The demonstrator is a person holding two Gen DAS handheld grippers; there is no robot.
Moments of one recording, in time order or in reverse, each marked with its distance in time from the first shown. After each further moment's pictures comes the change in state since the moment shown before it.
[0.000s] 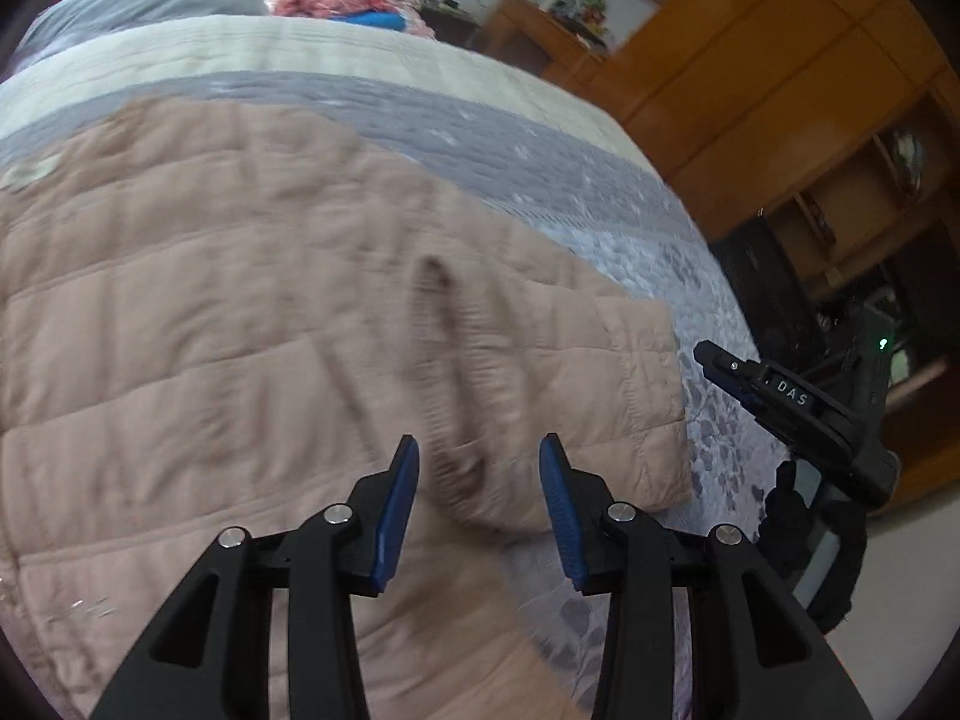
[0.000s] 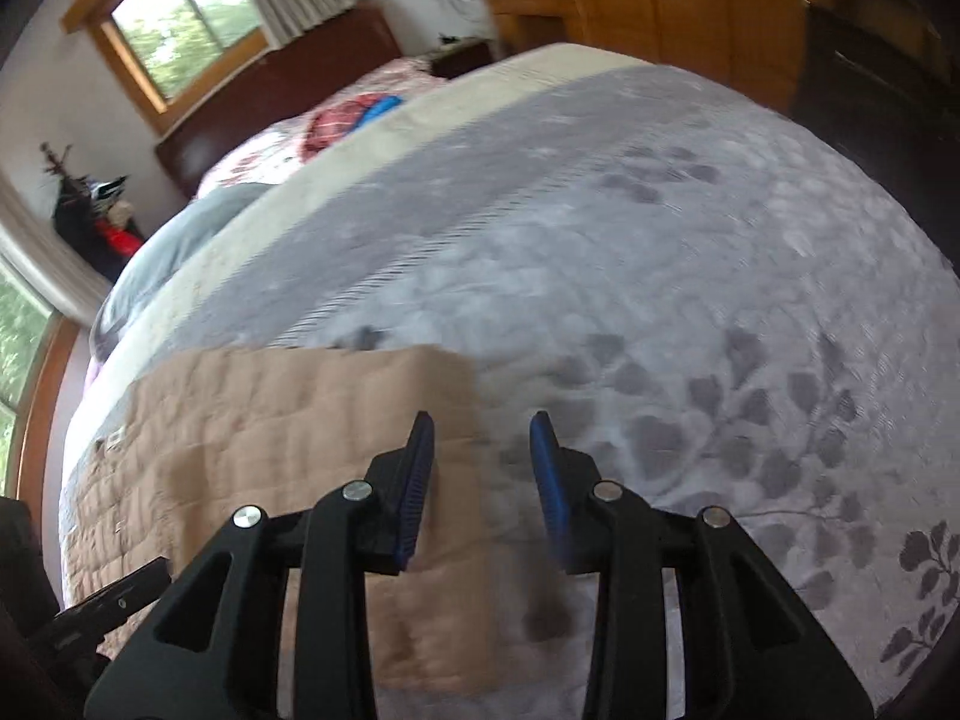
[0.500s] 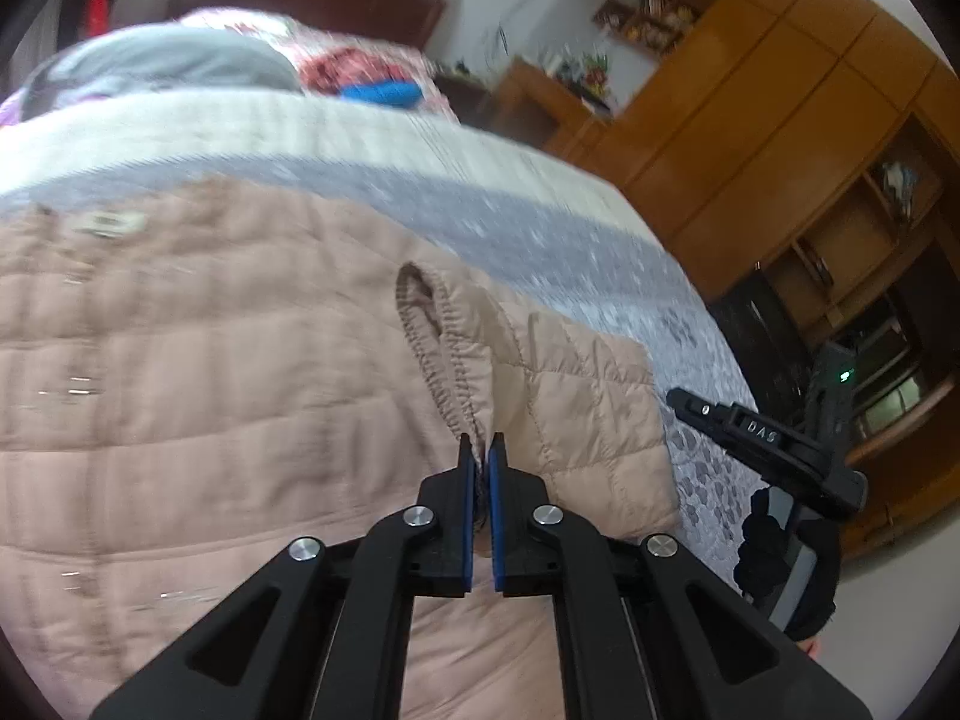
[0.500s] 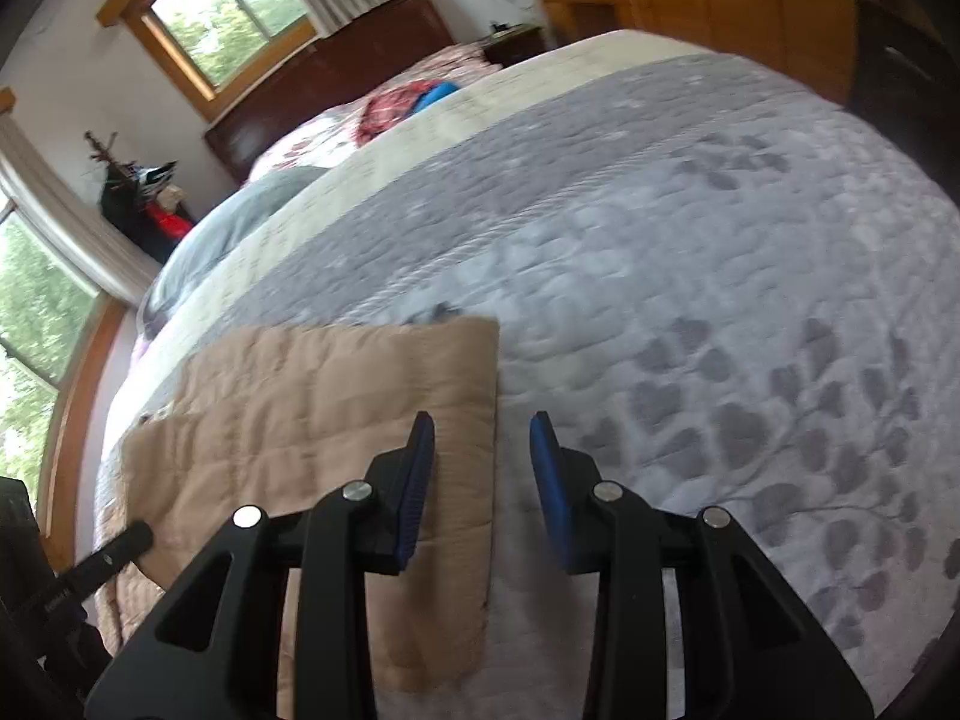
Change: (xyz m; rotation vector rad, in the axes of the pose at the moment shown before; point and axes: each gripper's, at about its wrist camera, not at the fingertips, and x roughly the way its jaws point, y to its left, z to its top) left arm -0.085 0.029 -0.017 -0.015 -0.210 0.035; right arm 0.005 0.045 -0.013 -0.075 0.040 0.160
